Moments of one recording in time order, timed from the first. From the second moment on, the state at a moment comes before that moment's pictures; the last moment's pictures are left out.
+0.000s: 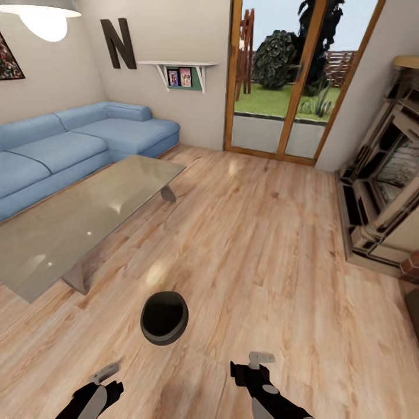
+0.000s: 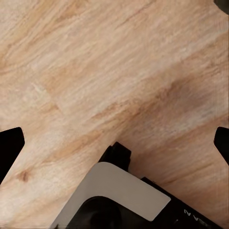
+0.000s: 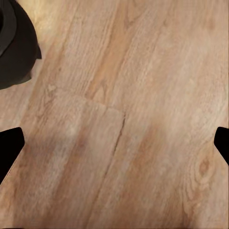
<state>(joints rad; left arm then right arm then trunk) -0.35 0.11 -0.03 -0.62 0.62 0.37 0.41 -0.53 0.12 0.59 -0.24 -0.63 -0.16 -0.15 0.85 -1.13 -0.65</state>
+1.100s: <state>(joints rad) -0.35 0.11 -0.03 -0.60 0.62 0.33 0.41 -0.53 0.12 0.59 -0.24 -0.63 -0.16 -0.15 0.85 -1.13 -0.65</state>
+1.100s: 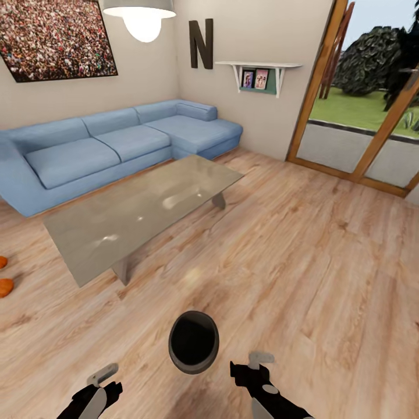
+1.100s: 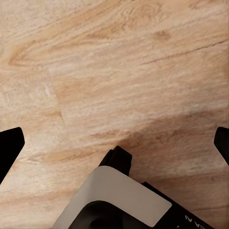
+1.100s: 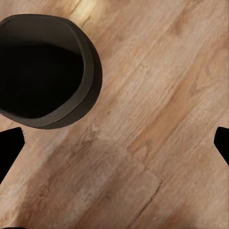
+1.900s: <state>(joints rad) -0.35 0.11 -0.02 -0.60 0.62 0.32 0.41 -0.53 0.12 0.59 -0.24 -0.63 -0.16 -0.14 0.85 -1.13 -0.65</state>
